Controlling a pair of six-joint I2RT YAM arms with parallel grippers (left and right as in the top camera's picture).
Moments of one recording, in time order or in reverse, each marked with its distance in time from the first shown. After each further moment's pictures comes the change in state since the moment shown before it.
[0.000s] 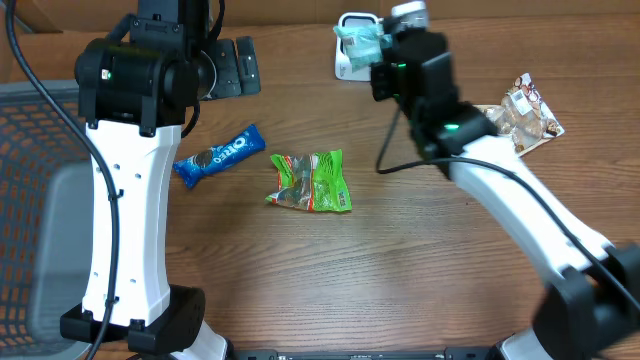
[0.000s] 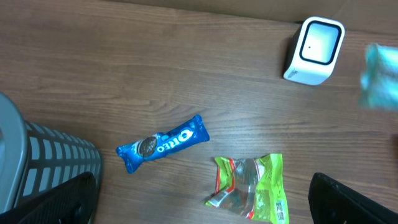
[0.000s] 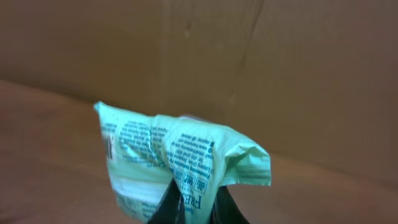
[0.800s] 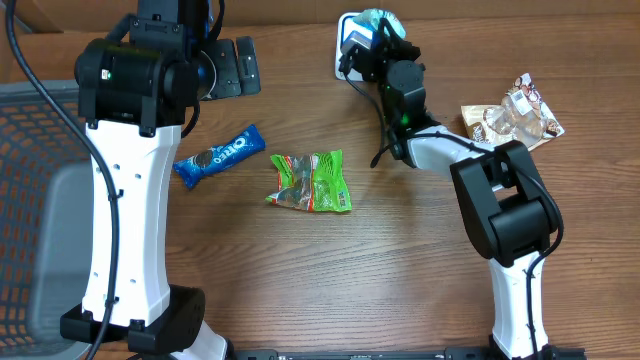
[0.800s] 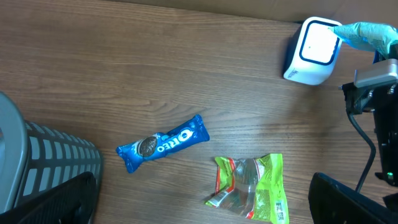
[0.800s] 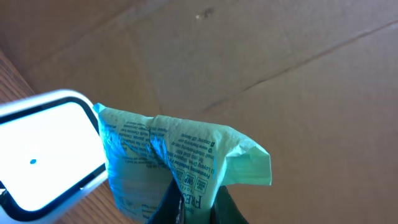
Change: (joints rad) left arm 0.000 0.000 0.000 0.000 0.000 0.000; right arm -0.076 0.558 -0.010 0.988 0.041 -1.109
